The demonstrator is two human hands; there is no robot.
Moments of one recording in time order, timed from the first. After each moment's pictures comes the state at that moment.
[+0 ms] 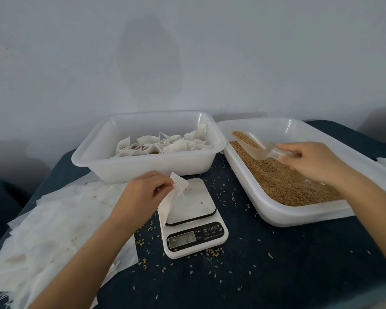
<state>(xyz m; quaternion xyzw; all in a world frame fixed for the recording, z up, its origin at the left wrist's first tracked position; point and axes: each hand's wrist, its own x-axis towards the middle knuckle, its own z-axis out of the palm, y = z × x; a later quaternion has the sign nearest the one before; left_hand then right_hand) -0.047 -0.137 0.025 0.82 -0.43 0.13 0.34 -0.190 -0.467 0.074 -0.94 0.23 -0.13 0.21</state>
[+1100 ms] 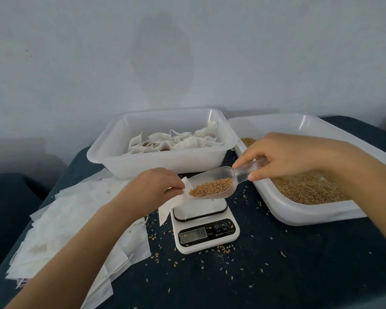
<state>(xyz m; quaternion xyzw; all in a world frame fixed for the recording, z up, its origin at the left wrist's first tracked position) -0.039 -0.126 0.050 0.81 -0.54 0.09 0.18 -0.158 -0.385 0.129 -0.99 -0.05 0.09 0.13</state>
